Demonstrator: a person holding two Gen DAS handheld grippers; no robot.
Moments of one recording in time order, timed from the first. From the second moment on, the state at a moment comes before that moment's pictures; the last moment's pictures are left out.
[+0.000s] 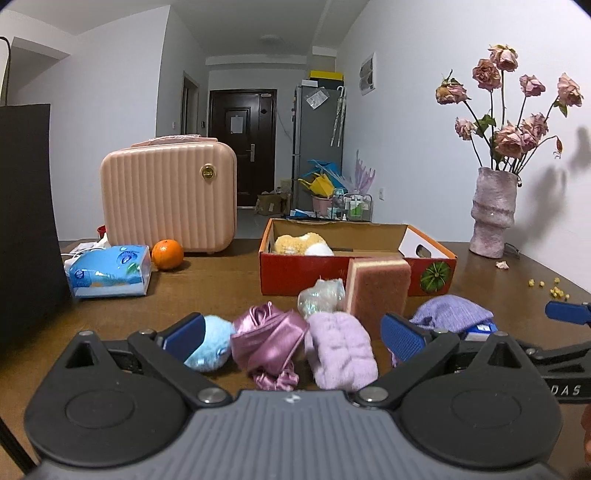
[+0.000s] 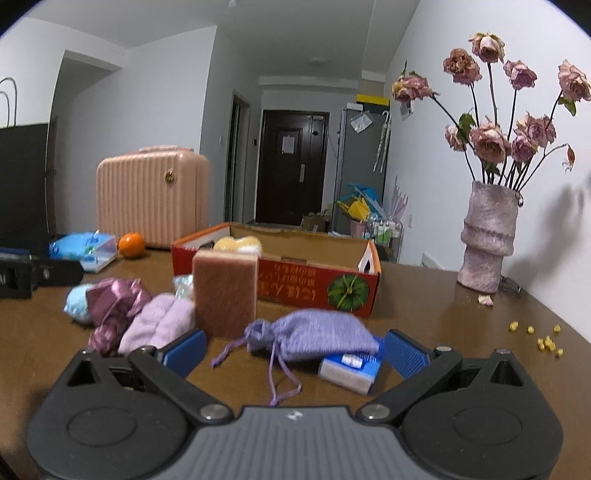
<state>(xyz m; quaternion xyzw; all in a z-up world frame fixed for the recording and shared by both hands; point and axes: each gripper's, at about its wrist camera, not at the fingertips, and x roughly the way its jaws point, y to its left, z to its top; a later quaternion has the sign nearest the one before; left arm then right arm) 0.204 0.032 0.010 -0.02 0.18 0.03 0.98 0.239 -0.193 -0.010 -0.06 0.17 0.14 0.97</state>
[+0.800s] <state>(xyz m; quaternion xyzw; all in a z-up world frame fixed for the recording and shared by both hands) 0.202 0.030 -0.010 -0.03 0.21 0.01 0.98 0.246 -0.186 -0.041 -0.08 0.27 0.13 0.95</state>
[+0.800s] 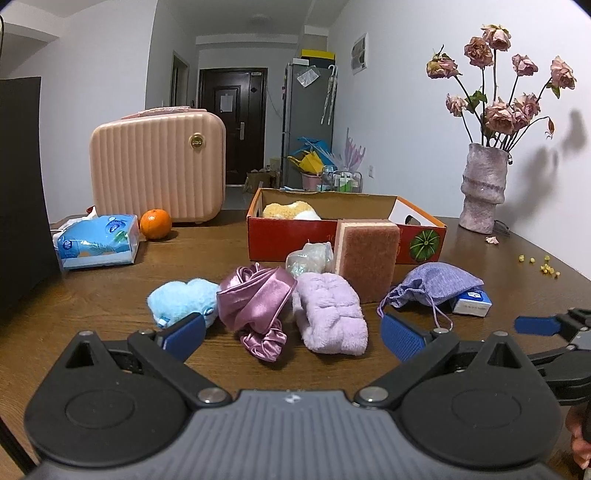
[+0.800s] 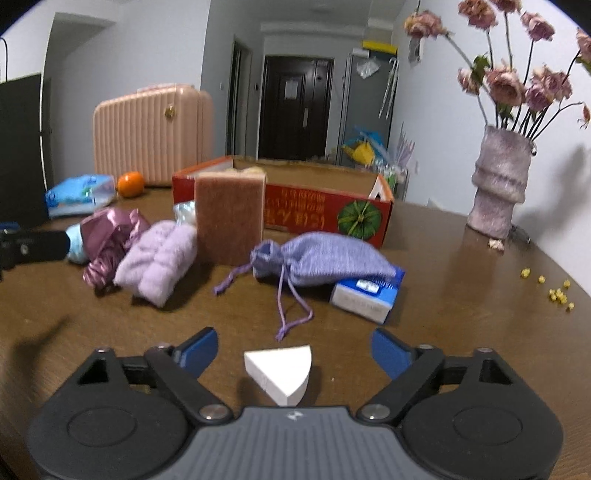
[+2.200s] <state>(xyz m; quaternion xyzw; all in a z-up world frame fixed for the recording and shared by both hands) 0.211 0.027 -0.018 -0.02 0.24 0.02 0.97 0.245 -0.185 -0.012 -0.08 0.19 0.18 0.96</state>
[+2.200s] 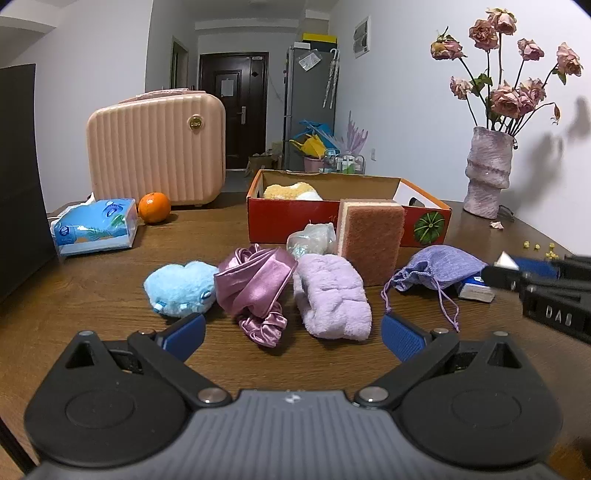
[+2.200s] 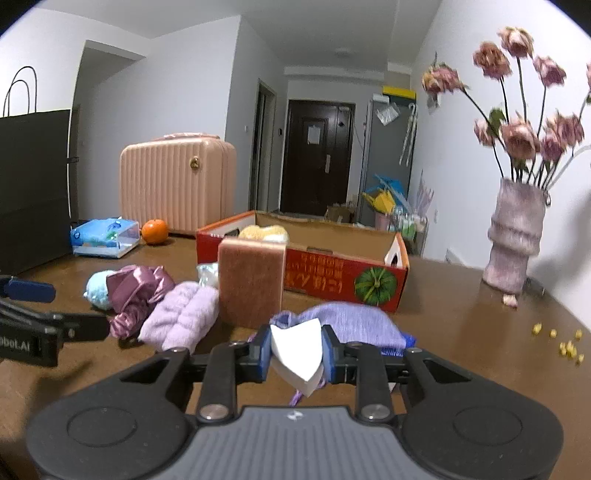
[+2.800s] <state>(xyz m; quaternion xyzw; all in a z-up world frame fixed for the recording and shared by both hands) 0.224 0.023 -0.022 -0.01 0.26 0.03 0.97 0.281 -0.185 -0.007 -0.08 0.16 0.18 0.97</state>
